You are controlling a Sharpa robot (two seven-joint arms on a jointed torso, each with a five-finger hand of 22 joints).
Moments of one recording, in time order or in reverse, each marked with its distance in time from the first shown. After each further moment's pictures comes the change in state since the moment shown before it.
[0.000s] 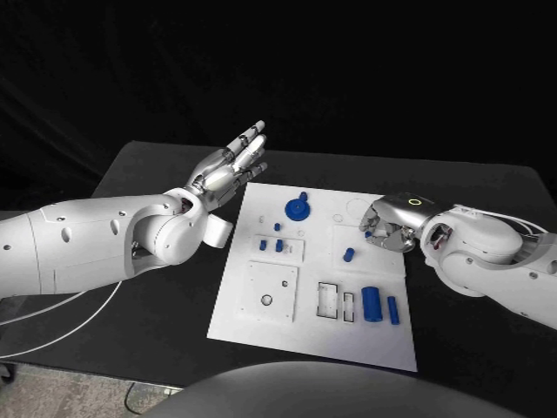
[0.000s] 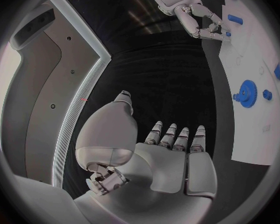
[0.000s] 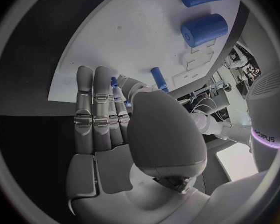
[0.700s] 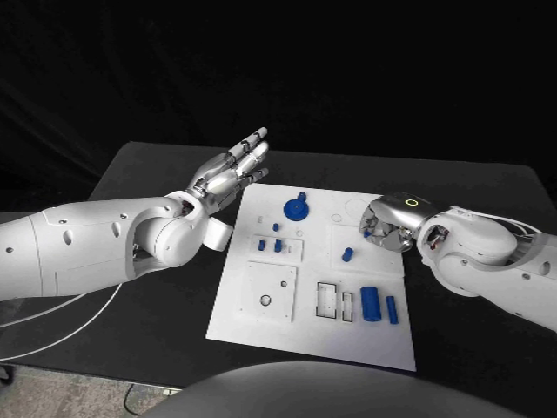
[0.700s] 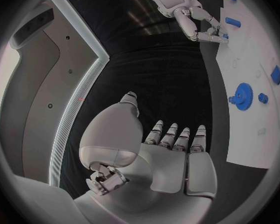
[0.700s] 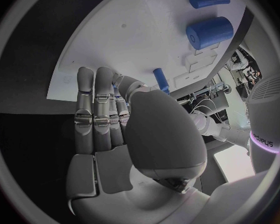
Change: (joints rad) left arm -0.010 0.011 0.000 -0.010 -0.003 0.013 -0.023; left_hand 0.071 0.070 -0.018 -0.005 0.092 0.018 0.032 0.000 0.001 0.004 0.025 0.014 0.001 -0.001 0.018 0.000 0.000 0.000 0.006 0.014 0.000 0.006; right arm -0.014 0.010 0.001 -0.018 -0.032 -0.032 0.010; right_hand 0.037 0.003 0.005 -0.066 0.000 0.103 -0.024 0.046 0.034 0.097 -0.015 -0.014 0.007 -0.016 -0.016 0.000 0.006 0.000 -0.013 -0.013 0.000 0.044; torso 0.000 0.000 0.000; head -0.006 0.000
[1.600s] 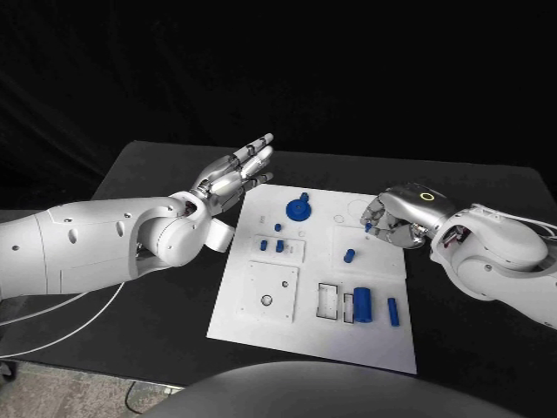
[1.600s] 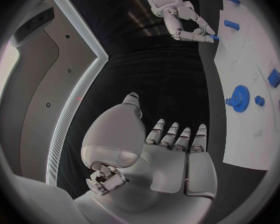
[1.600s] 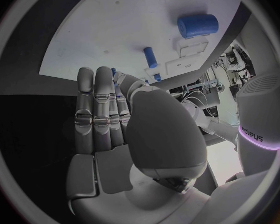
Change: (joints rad) left arm -0.004 0.000 0.000 -0.005 -0.001 0.020 -0.019; left_hand 0.039 0.039 -0.043 -0.001 0.041 0.038 0.037 0.000 0.005 0.007 0.022 0.025 0.003 0.006 0.016 0.000 0.000 0.000 0.011 0.018 0.005 0.039; right arm 0.042 -0.078 -0.001 0.115 -0.015 -0.099 0.053; right_hand -0.017 -0.005 -0.012 0.011 0.078 0.009 -0.002 -0.003 0.018 0.026 -0.015 -0.014 0.003 0.004 -0.004 0.000 0.004 0.000 -0.004 -0.004 0.000 0.016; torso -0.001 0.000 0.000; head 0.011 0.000
